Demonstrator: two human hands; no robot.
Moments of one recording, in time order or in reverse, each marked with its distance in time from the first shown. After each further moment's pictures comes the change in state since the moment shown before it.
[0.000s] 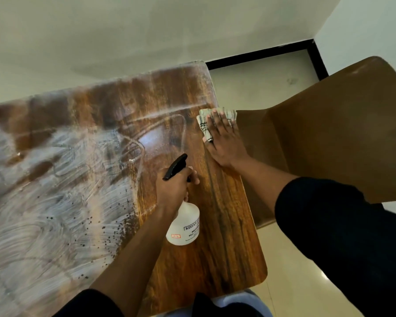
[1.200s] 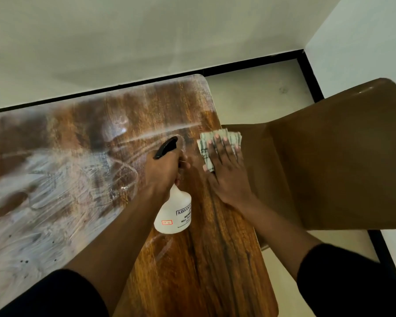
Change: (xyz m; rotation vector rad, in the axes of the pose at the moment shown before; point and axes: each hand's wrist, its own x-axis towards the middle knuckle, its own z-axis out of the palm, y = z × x) left_hand 0.106 0.063 -0.005 0.046 0.017 -0.082; right_hand -0.015 -0.016 0.016 0.054 0.128 0.032
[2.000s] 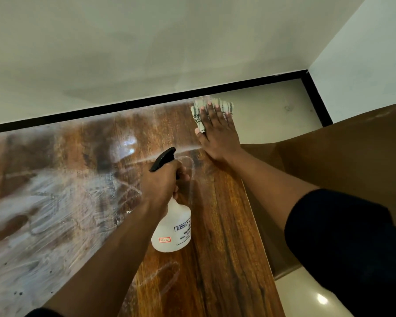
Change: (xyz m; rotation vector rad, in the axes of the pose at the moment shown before) left_hand 0.025 0.019 -0.017 -0.069 0.047 -0.012; right_hand 0.176 -0.002 -0.031 -0.070 -0.053 0.006
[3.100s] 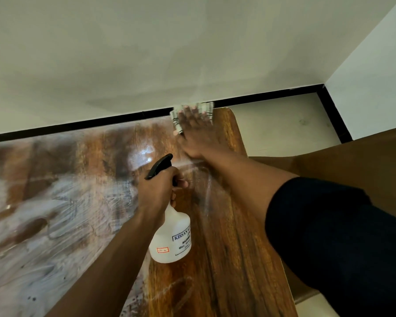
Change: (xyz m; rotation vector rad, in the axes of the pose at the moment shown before) left_hand 0.007 0.013 -0.036 -0.058 0.064 0.035; right_hand 0.059 -0.093 -0.015 -0.028 -0.094 -0.125
